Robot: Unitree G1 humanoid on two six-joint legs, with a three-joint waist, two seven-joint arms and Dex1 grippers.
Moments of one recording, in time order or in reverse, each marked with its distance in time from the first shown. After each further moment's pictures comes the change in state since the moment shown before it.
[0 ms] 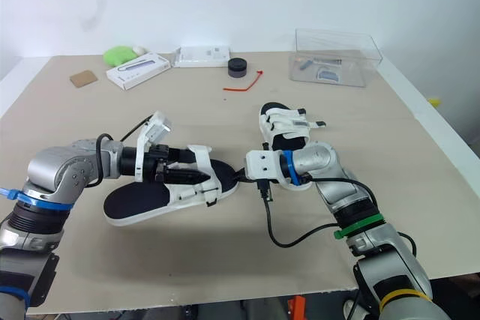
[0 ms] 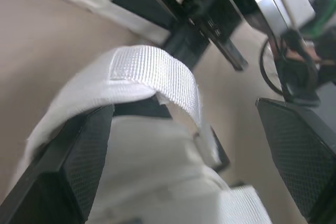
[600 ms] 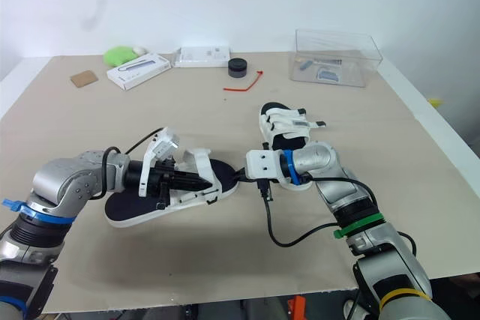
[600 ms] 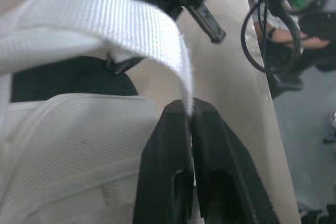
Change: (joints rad) left arm 0.081 0.037 -0.067 -0.128 -0.011 0.009 -0.023; right arm -0.005 0.001 0.000 0.008 0.000 -0.003 0.001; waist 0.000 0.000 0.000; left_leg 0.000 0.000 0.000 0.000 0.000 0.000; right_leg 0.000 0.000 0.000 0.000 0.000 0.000
